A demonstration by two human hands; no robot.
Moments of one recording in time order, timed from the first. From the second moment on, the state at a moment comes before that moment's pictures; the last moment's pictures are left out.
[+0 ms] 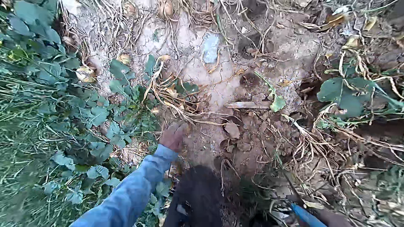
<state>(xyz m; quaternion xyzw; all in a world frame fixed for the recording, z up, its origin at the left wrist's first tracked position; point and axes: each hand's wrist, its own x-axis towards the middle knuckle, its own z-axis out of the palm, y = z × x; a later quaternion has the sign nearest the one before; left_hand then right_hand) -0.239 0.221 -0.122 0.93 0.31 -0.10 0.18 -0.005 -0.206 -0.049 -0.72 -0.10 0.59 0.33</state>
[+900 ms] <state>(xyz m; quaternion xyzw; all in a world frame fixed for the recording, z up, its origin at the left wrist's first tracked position) -0.243 0.039 -0.011 0.73 0.34 0.06 0.59 -0.051 -0.266 -0.050 -0.70 -0.12 0.52 0.47</state>
